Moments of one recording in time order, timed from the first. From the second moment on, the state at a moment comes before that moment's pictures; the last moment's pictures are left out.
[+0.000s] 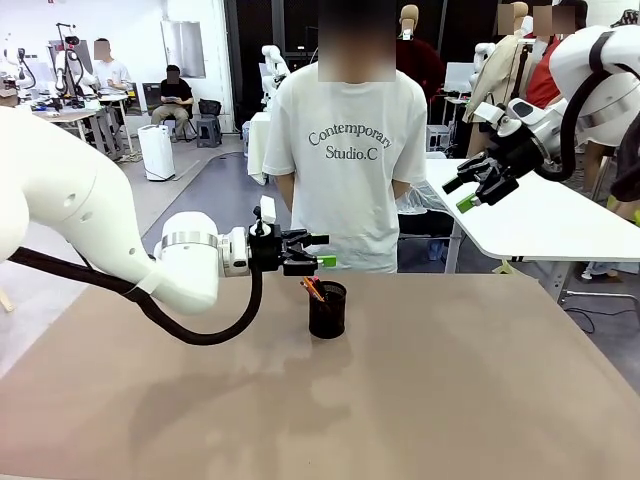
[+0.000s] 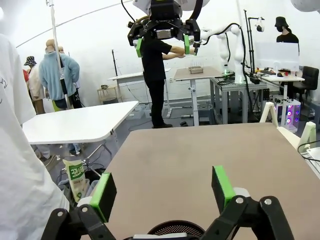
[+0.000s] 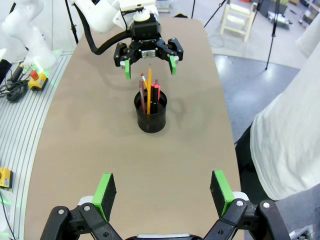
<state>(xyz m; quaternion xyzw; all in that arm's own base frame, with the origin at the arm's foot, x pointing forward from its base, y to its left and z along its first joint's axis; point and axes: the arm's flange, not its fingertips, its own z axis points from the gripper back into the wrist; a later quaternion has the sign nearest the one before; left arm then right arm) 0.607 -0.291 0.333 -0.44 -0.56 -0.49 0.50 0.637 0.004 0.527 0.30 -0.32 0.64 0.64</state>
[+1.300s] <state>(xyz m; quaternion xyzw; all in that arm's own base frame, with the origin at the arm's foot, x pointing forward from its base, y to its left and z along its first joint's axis) 0.586 -0.220 0.428 -0.40 -0.47 -0.56 0.55 0.637 0.004 0.527 0.30 -0.32 0.64 0.64</state>
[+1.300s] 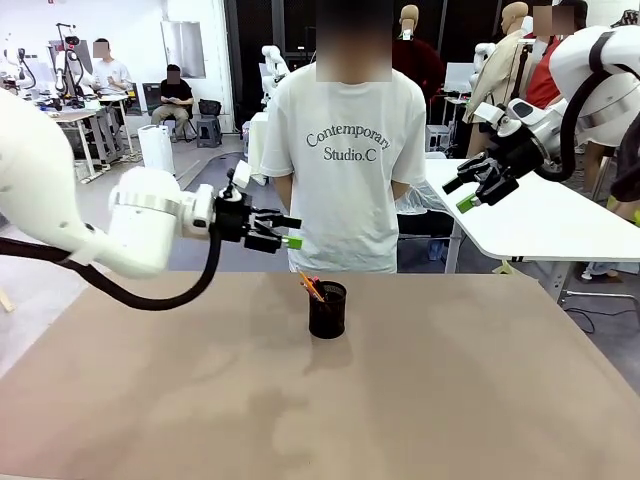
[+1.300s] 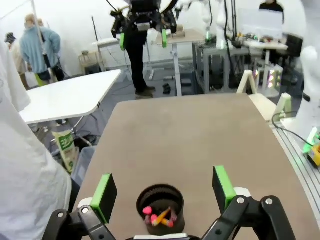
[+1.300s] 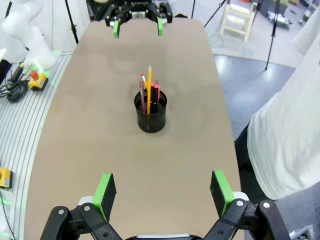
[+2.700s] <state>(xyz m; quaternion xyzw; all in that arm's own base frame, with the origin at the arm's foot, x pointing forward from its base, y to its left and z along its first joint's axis) 0.588 -0.091 0.539 -0.30 -0.36 -0.62 0.63 0.637 0.004 0.527 0.30 -0.32 0.64 0.64</state>
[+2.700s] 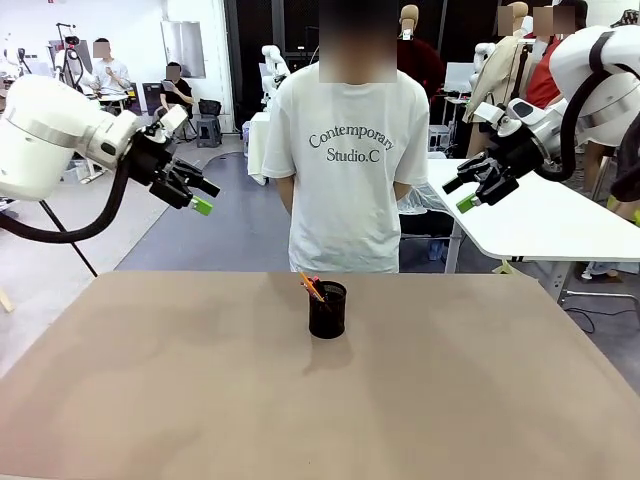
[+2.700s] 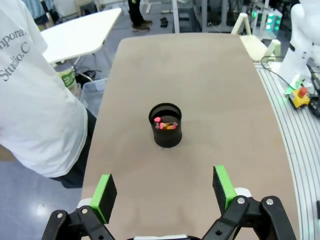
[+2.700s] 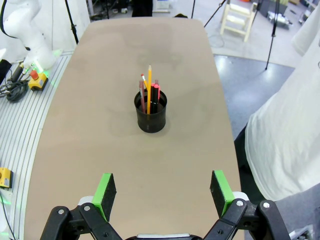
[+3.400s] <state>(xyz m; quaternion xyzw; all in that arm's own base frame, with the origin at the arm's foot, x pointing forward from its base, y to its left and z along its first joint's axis) 0.591 -0.076 0.557 -0.27 -0.35 -0.63 0.63 0.637 0.004 0.527 0.30 -0.32 0.64 0.64</state>
